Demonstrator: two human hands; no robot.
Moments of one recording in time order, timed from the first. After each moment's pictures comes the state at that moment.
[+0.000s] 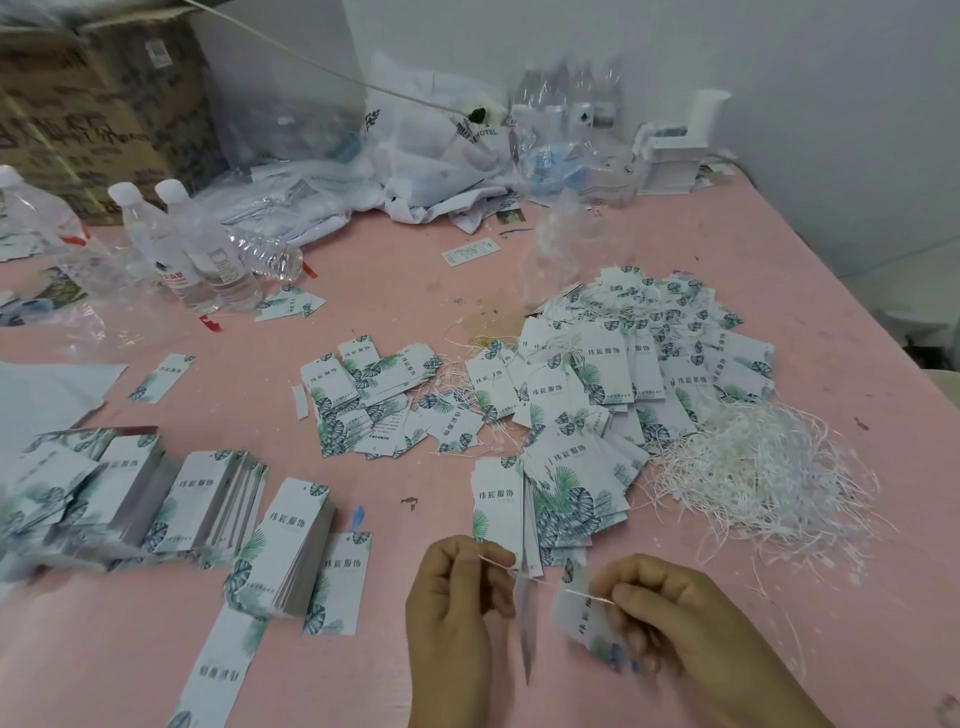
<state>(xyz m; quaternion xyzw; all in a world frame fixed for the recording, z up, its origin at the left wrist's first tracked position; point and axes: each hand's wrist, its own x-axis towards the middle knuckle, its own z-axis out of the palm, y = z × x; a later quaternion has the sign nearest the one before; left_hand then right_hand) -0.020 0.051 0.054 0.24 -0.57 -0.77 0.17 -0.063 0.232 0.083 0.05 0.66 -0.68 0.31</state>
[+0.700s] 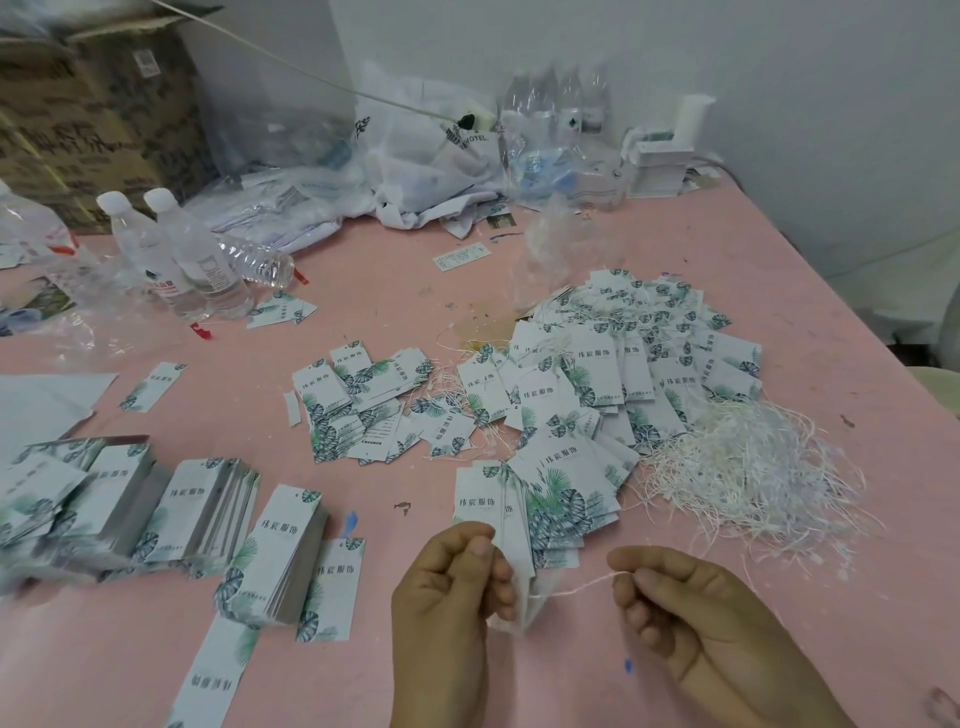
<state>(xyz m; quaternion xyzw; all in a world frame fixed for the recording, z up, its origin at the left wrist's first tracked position) -0.023 0.053 0.075 0.24 -0.46 -0.84 0.15 -0.062 0.236 0.101 0.15 0.45 -0.83 0.30</state>
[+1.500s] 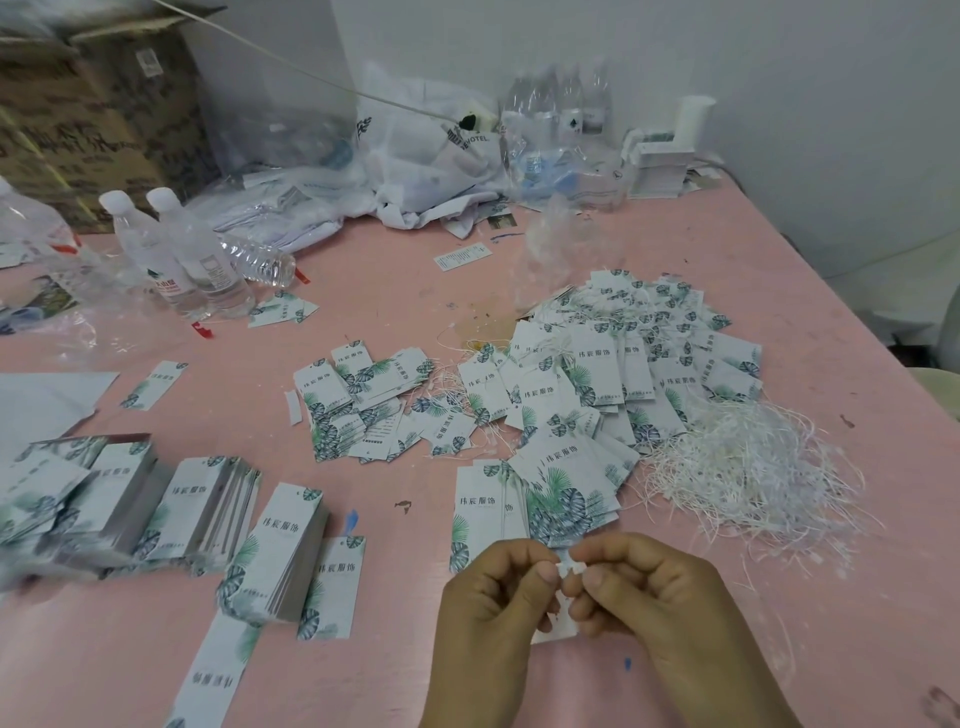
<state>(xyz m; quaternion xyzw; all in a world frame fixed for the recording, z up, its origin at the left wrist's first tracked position) -0.015 0.064 0.085 0.11 -0.63 -0.77 0.06 -0.050 0.208 0.111 0.02 0.65 -0.74 0.18</state>
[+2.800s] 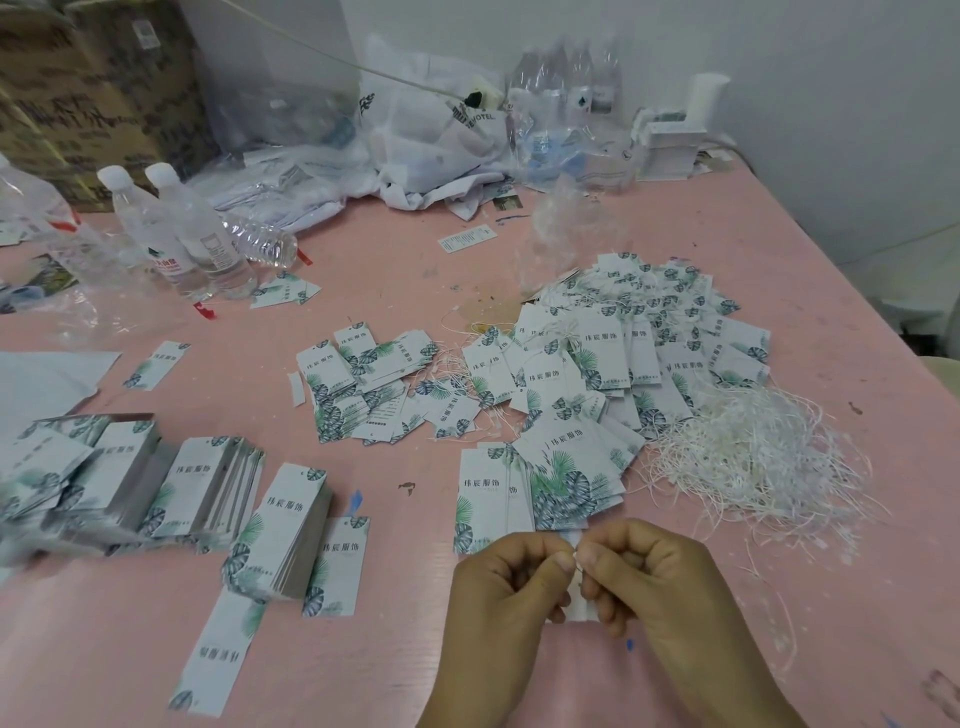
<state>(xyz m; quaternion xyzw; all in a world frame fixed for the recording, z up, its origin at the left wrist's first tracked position) -0.015 0.066 0.084 0.12 -0.67 -0.73 0.02 -0.053 0.206 0.100 0.01 0.69 -0.71 0.17</state>
